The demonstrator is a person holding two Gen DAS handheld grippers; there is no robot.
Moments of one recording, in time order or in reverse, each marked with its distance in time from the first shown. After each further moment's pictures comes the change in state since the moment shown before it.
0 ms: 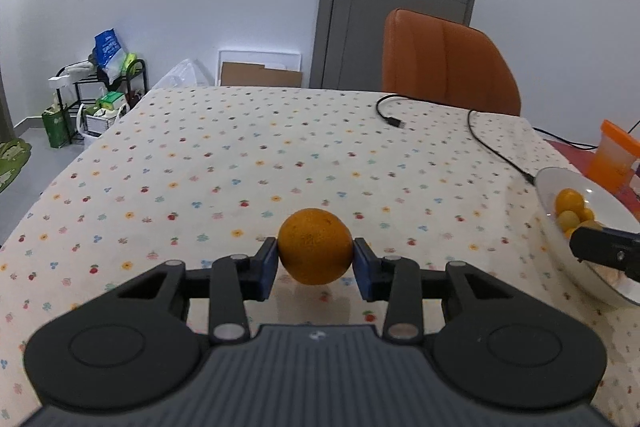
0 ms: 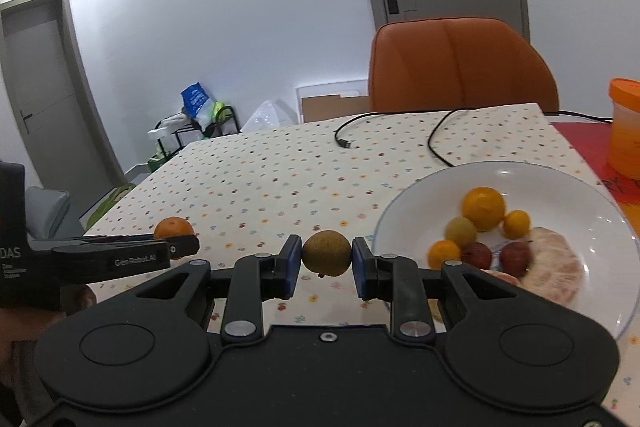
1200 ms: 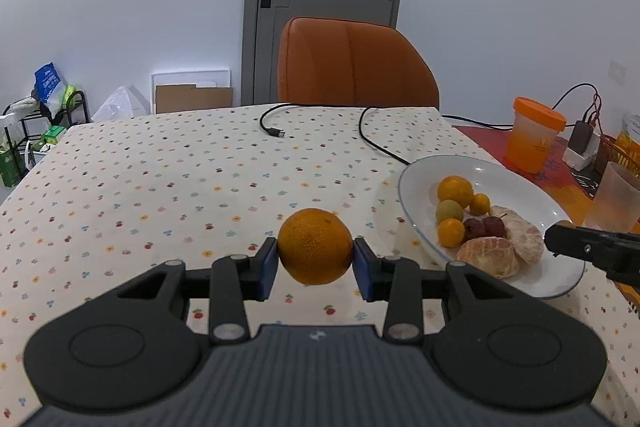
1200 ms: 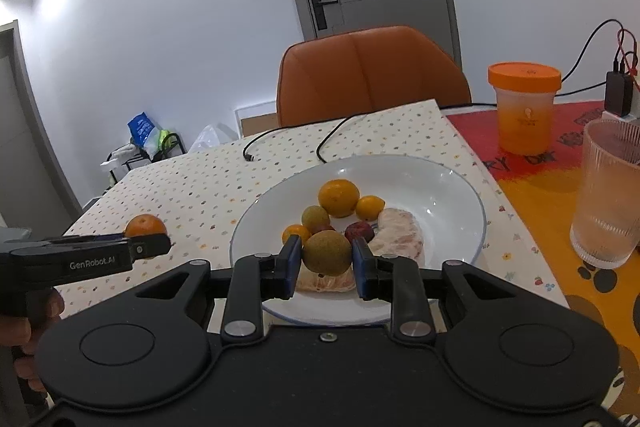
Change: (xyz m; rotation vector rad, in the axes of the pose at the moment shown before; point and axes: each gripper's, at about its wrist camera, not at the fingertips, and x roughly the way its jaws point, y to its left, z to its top) left arm -0.022 -0.092 -0.004 0.115 -0.029 -0.143; right arm -0.056 -0.077 -0.019 0.103 -0.045 -0.133
